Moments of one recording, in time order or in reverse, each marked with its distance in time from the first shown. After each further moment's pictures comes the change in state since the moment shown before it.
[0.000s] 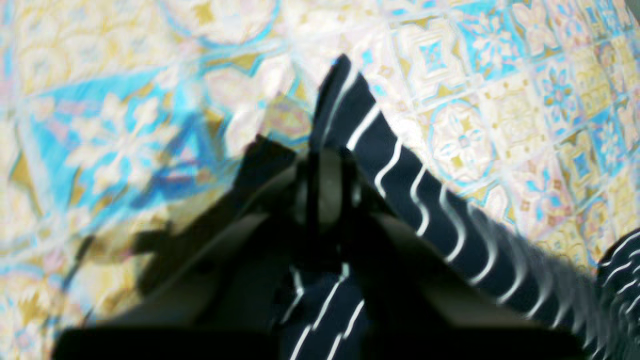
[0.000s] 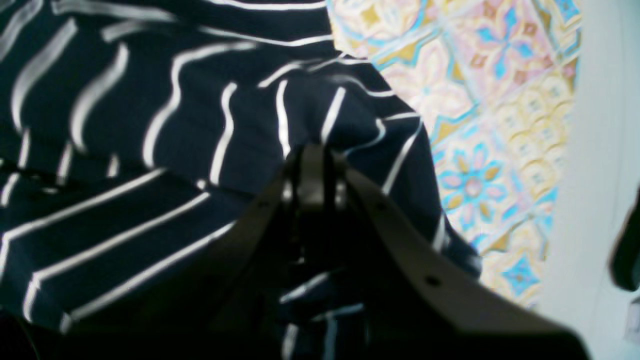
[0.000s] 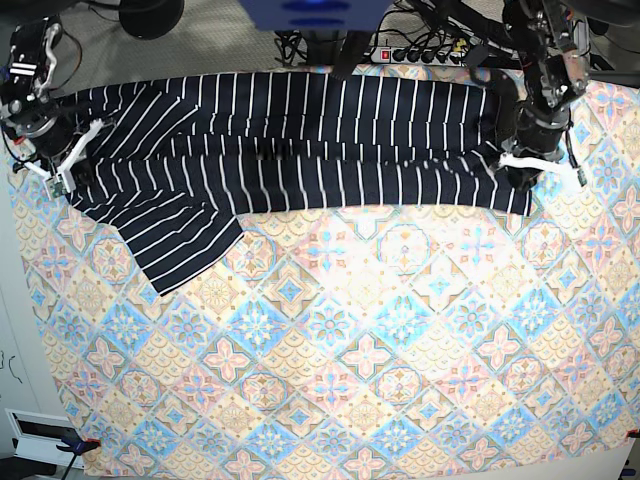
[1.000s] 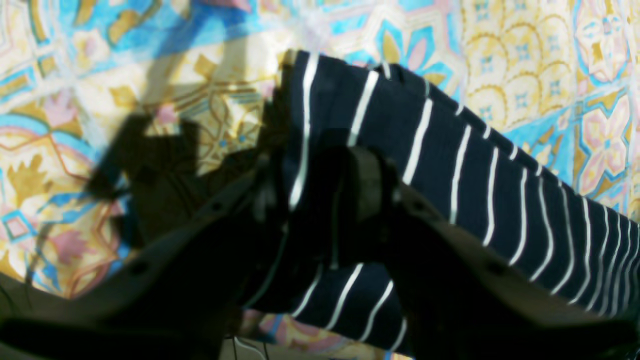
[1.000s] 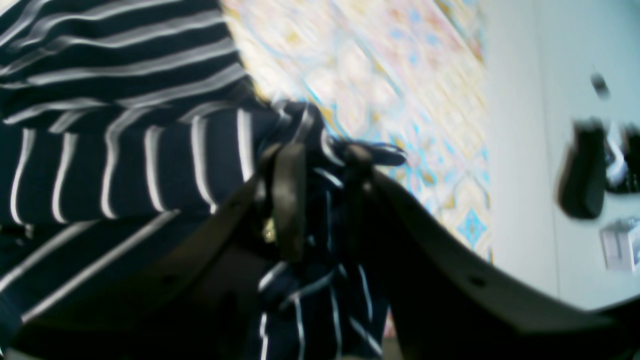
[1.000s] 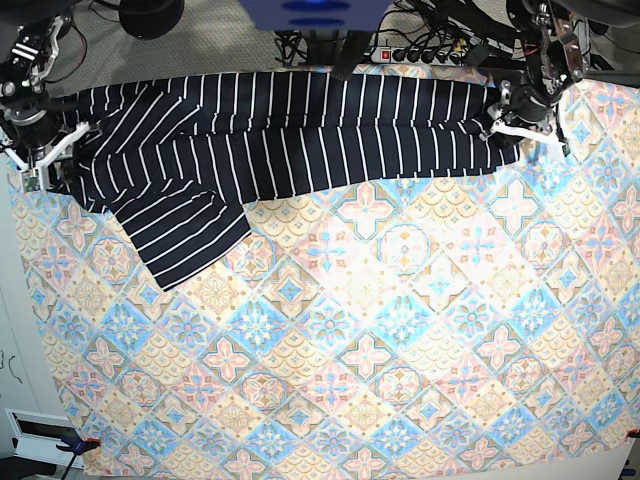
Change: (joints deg) left arm 1.5 -0.9 0.1 -8.0 -0.2 0.0 9.0; right arm 0.2 -7.3 11.2 5.5 -0.9 -0.2 -4.1
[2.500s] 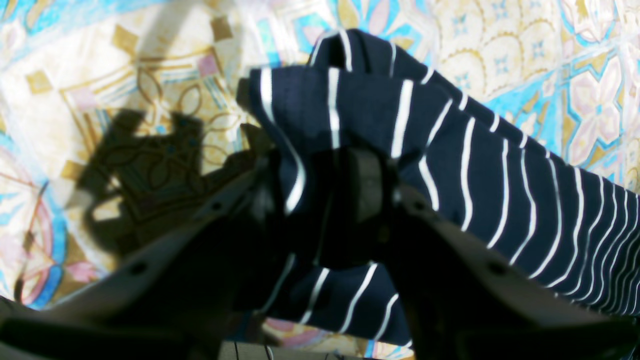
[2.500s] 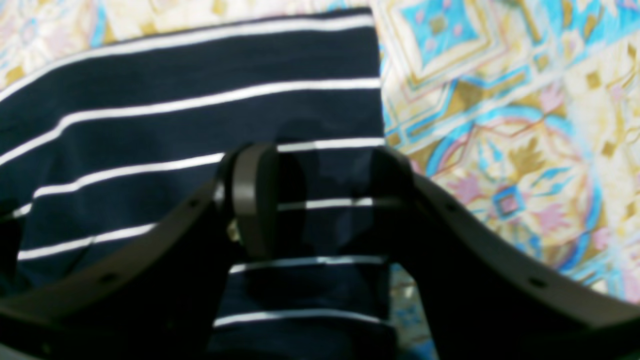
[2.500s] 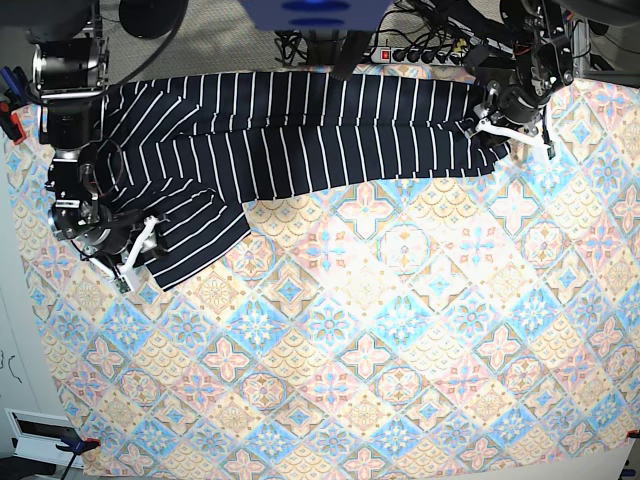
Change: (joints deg) left arm 0.0 -0.5 4.2 0.1 0.0 0.0 0.0; right arm 40.1 8.4 -38.8 -48.6 0.1 -0.1 7.1
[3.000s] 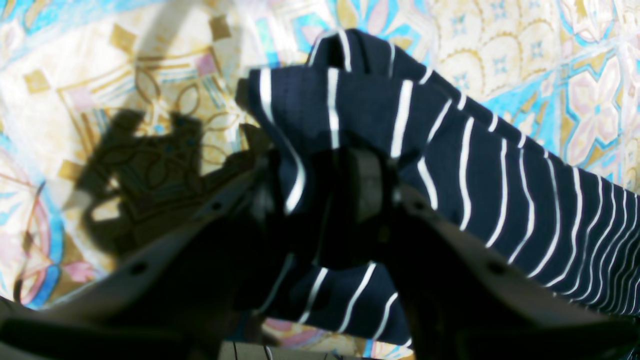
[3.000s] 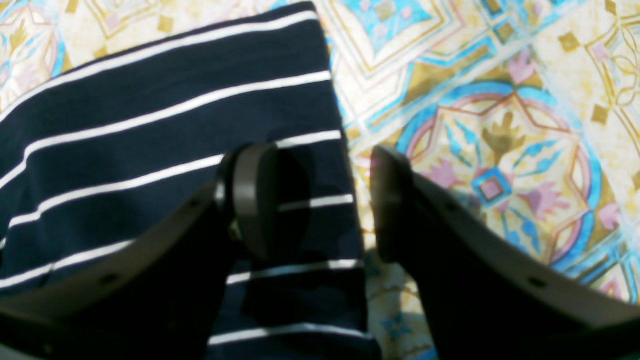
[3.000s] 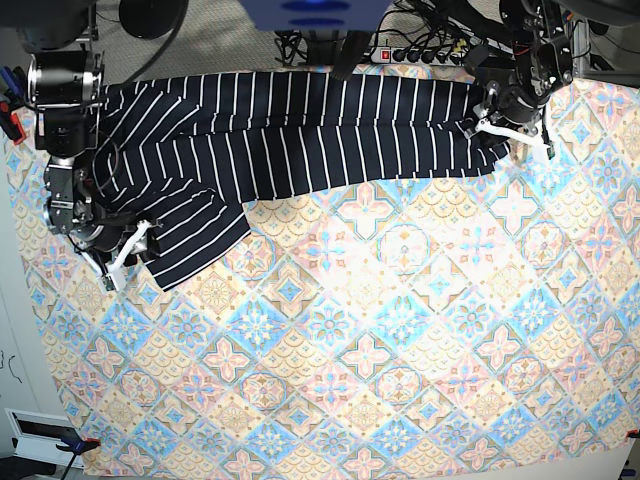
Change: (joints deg) left arm 0.0 0.2 0.0 0.0 0.0 0.0 0.0; right arm 3.3 0.3 -0.7 -11.6 1.3 0.0 6.8
